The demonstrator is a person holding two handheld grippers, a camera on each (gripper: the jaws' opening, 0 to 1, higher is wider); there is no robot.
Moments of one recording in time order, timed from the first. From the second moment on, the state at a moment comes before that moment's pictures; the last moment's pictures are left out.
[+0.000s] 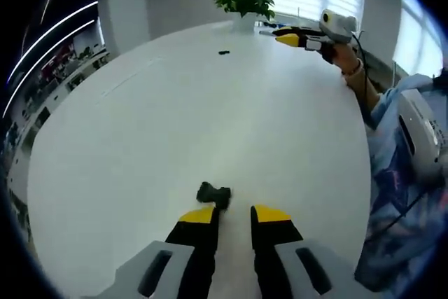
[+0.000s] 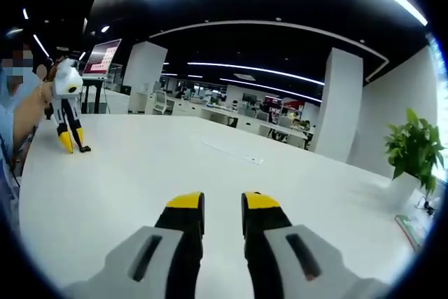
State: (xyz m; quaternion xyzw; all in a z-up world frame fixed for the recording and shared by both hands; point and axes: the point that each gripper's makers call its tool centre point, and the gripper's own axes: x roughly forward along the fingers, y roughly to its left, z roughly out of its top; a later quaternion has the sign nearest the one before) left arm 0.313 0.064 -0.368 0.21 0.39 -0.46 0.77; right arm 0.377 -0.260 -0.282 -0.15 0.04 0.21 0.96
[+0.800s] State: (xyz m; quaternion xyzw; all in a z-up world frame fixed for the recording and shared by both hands) left arm 0.315 0.086 -0.366 0.20 0.38 -0.44 0.79; right arm 0.376 -0.260 -0.281 -0.15 0.04 0.21 0.96
